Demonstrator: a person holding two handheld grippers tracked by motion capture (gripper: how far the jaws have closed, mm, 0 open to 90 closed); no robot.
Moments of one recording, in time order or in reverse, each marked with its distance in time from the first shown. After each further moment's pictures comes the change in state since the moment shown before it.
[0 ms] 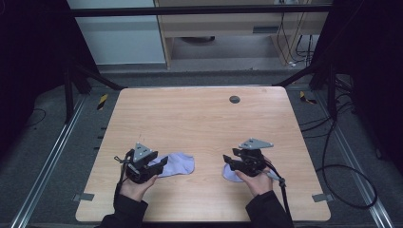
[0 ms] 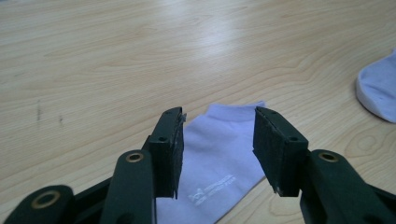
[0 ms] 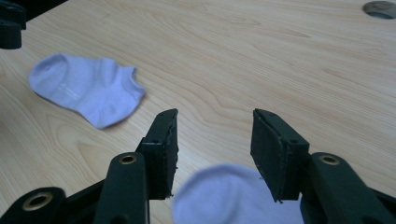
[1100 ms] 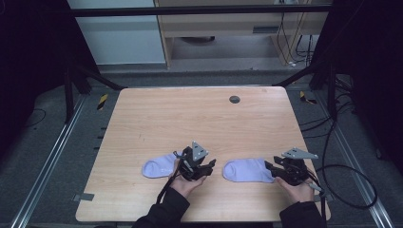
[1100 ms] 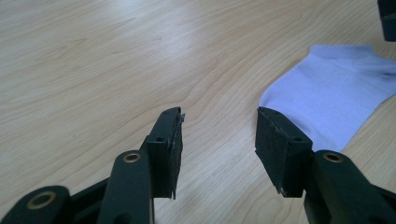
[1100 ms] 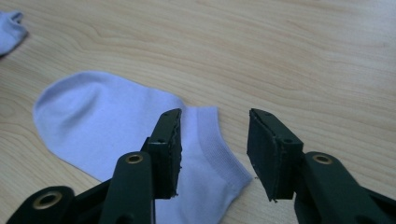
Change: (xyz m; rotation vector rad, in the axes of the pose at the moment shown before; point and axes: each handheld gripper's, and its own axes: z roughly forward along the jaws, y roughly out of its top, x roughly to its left) left arm -0.111 0.032 0.084 0.035 -0.138 0.159; right arm -0.085 -0.061 -0.059 0.051 -0.179 0.048
